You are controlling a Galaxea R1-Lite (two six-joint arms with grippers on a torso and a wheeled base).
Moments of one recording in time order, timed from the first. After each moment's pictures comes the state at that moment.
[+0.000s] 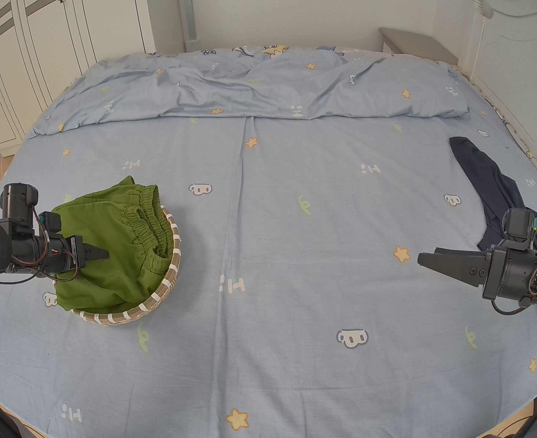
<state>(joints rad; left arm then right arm) 0.21 1.78 -0.90 -0.16 -0.40 -0.08 0.33 1.33 -0.52 -0.53 0.51 0.35</state>
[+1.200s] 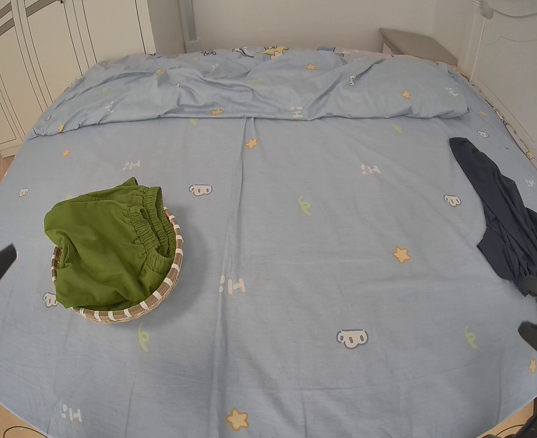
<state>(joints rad) 0.11 0.77 -0.72 0.13 -0.18 -0.03 0.26 0.70 -0.35 -0.26 0.48 0.14</state>
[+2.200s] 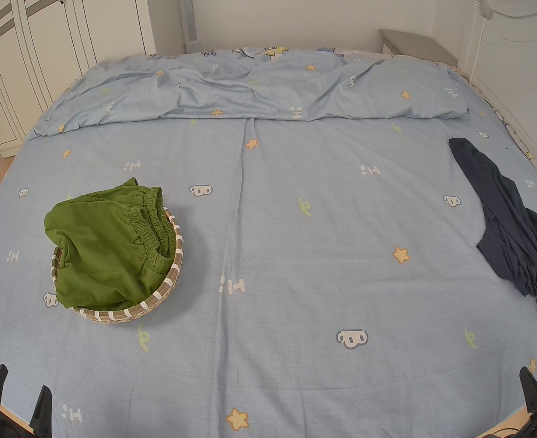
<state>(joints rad) 0.01 0.02 -0.02 0.01 0.01 0.00 0.19 0.09 -0.08 0.08 -0.05 0.05</state>
